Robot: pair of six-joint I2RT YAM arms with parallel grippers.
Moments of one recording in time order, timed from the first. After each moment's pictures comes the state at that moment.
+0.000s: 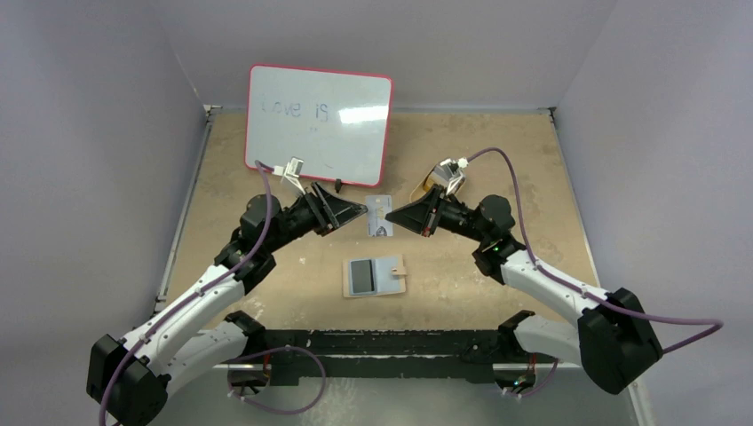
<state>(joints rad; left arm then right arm) -0.56 0.89 0.62 0.16 0.32 -1.07 0.53 1.12 0.53 0.69 -0.64 0.92</state>
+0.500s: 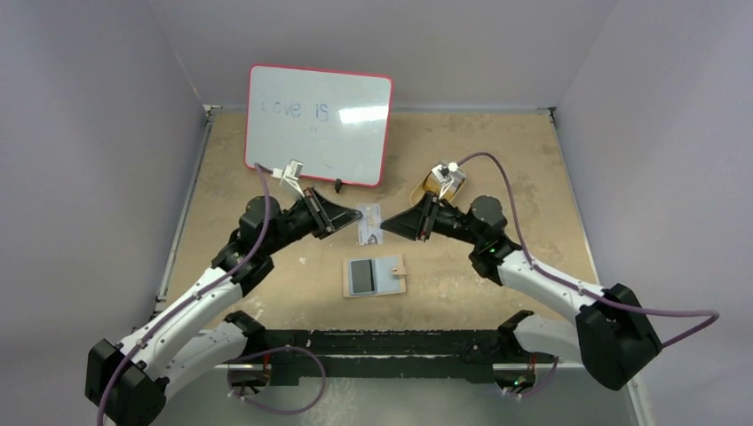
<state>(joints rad) -0.57 0.87 0.62 0.17 0.35 -1.07 0.57 1.17 0.52 0.76 -0.67 1.01</state>
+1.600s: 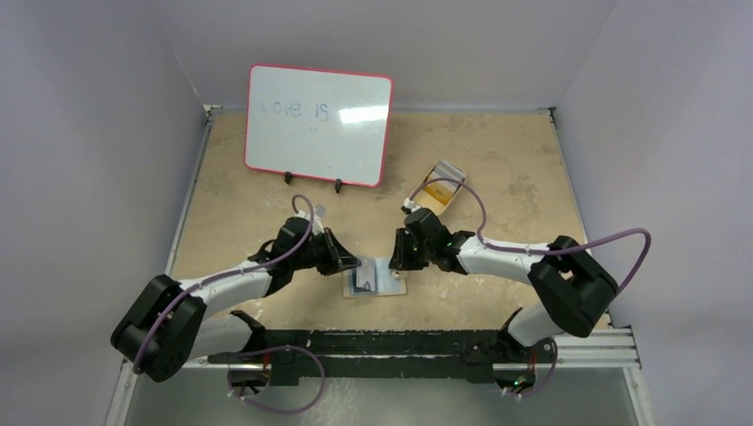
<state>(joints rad) -0.57 1.19 0.35 0.23 0.38 -1.06 0.79 1.49 0.68 -0.09 -0.08 0.73</state>
